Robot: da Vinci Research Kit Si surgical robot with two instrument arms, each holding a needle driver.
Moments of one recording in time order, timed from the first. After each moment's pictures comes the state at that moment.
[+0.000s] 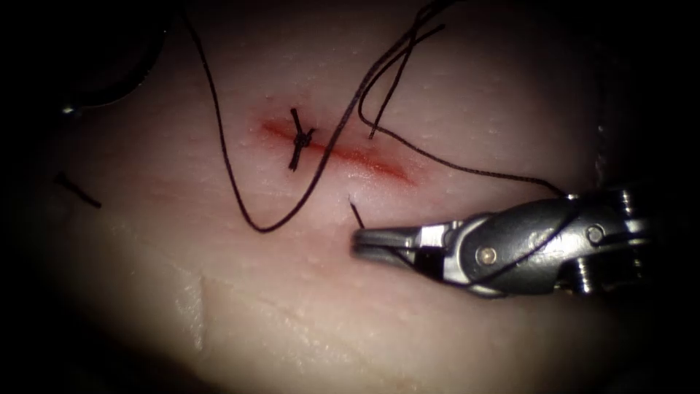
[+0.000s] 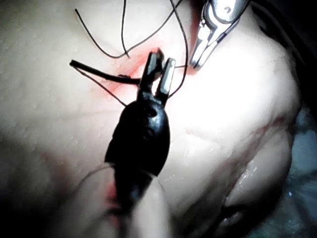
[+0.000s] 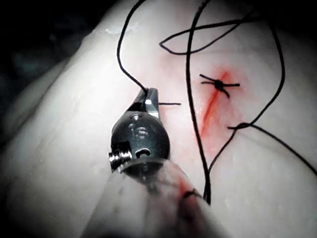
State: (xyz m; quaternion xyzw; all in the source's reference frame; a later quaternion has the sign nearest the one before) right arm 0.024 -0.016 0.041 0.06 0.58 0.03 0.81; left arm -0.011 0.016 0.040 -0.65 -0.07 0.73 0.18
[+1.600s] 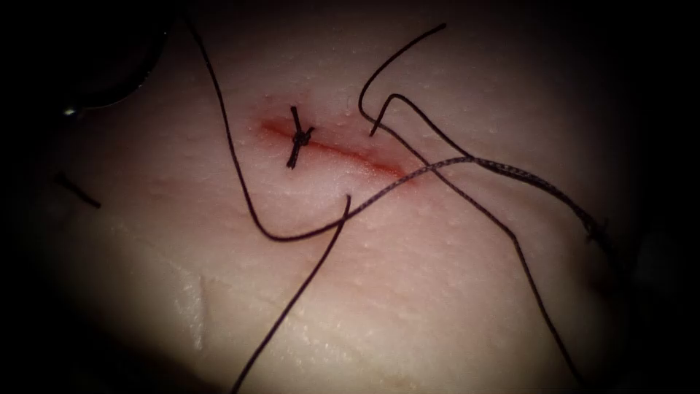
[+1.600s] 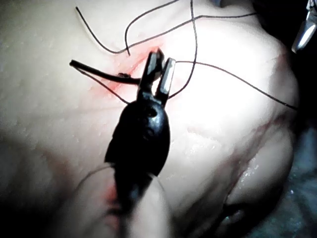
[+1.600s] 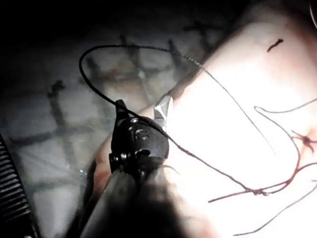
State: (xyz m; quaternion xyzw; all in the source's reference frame) right arm 0.023 -0.022 0.030 0.10 0.56 0.02 0.82; left arm -0.010 0.016 0.041 -0.65 -0.07 0.73 0.18
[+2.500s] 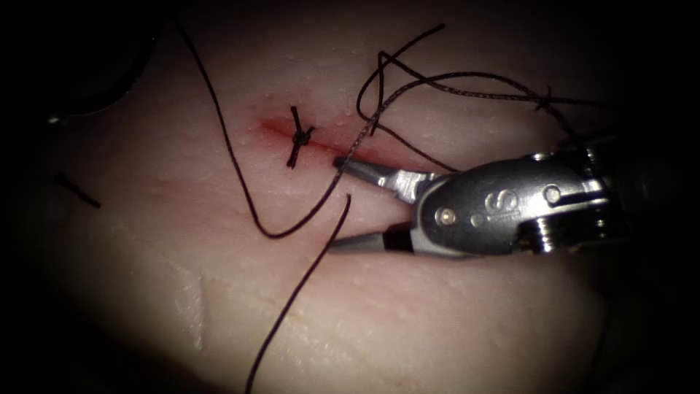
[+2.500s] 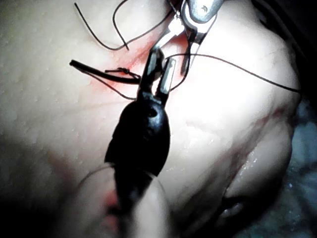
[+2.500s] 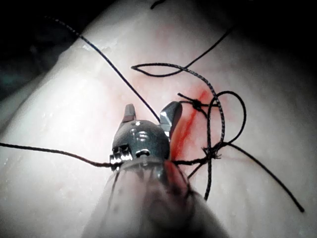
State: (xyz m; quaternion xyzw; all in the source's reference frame) right arm 0.028 -0.012 0.045 0.02 0.51 0.07 0.86; left arm -0.009 0.016 0.040 -0.65 -0.07 0.73 0.18
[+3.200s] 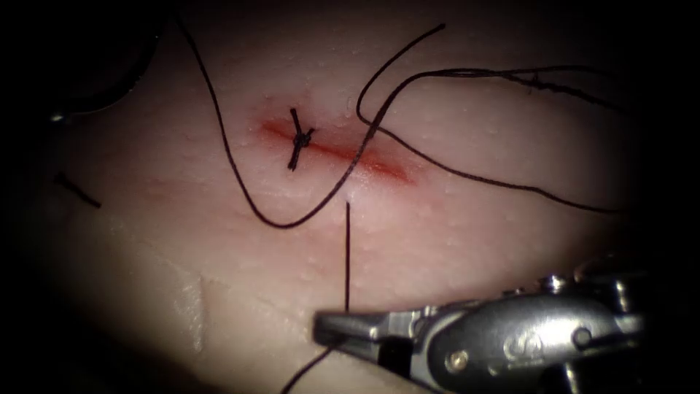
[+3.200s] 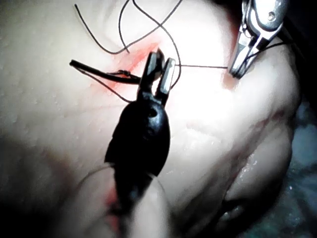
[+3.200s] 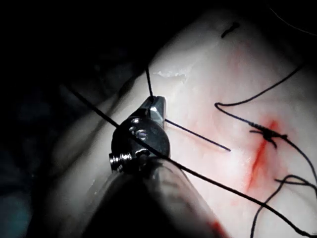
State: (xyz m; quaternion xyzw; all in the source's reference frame) right arm 0.028 -0.021 0.035 0.03 0.56 0.04 0.83; left arm -0.010 0.016 0.040 -0.65 -0.07 0.73 0.18
